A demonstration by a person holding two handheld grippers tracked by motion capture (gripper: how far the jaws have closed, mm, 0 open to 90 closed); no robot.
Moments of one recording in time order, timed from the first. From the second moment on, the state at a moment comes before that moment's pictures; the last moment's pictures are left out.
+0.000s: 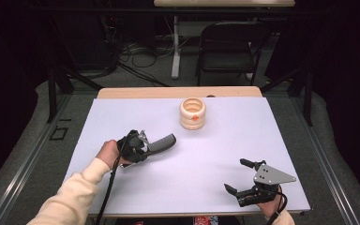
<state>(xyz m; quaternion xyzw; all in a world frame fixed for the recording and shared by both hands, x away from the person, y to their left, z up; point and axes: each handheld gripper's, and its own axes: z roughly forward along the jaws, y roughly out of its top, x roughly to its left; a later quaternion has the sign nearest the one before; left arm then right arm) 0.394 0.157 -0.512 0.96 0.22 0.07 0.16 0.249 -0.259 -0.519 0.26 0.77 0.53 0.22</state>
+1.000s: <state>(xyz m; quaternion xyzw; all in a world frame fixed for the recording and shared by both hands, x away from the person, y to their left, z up) 0.376 0.175 -0.514 0.92 0.27 0.09 0.27 0.250 -0.259 -0.520 0.26 0.77 0.53 0.22</state>
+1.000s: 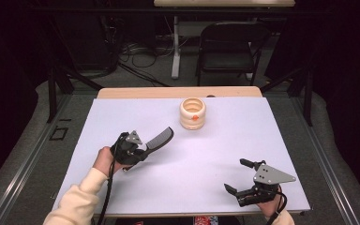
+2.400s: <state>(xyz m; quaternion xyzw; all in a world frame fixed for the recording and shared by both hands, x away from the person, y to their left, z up) 0.375 0.177 -0.511 0.90 0.28 0.11 0.32 0.251 -0.259 -0.520 0.26 0.78 0.53 0.22</state>
